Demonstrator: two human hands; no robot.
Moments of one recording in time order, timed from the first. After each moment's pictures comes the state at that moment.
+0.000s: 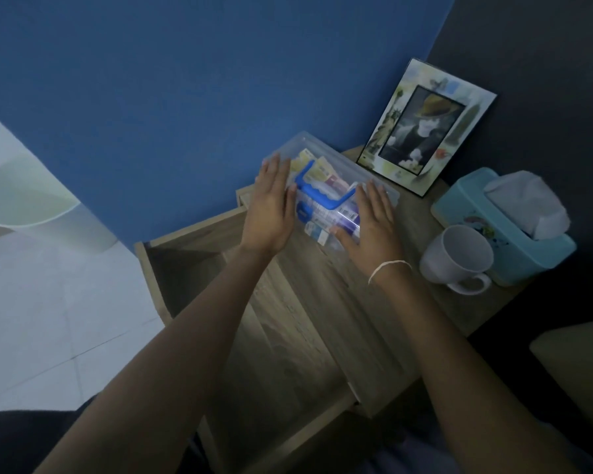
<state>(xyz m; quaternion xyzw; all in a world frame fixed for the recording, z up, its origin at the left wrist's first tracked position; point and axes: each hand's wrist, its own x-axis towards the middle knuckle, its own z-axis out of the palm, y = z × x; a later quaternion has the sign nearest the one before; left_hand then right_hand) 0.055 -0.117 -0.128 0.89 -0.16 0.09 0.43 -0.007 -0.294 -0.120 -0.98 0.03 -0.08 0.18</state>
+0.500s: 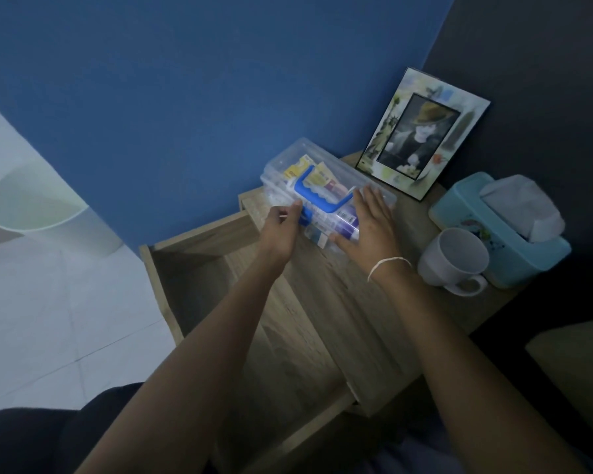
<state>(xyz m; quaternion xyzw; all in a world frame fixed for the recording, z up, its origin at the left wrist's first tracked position) 0.034 -0.136 -0.126 0.71 0.12 -0.15 0.67 -0.003 -0.296 -0.112 -0.99 0.03 -0.06 0.15</state>
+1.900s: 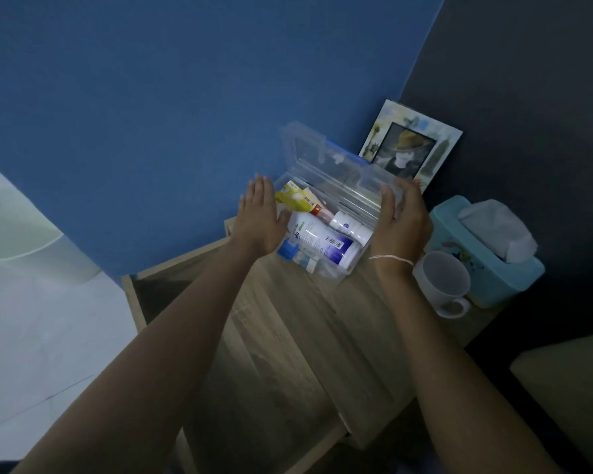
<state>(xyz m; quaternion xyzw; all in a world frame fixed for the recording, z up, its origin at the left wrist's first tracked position) 0.094 -0.120 -0.106 0.94 -0.16 -0.03 0.30 0.017 -0.309 -0.065 -0.81 0.16 -0.44 0.34</state>
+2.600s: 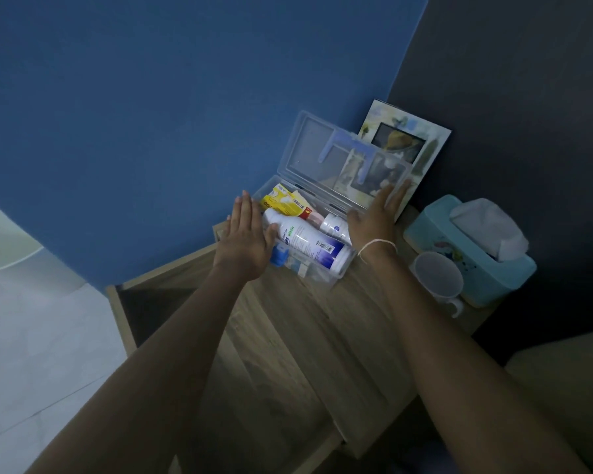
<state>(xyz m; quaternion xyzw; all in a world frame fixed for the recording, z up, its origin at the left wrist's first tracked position) 0.078 -0.114 -0.133 0.96 -0.16 -0.04 0.23 0.052 -0.331 -0.094 -0.91 0.24 -0.16 0.30</state>
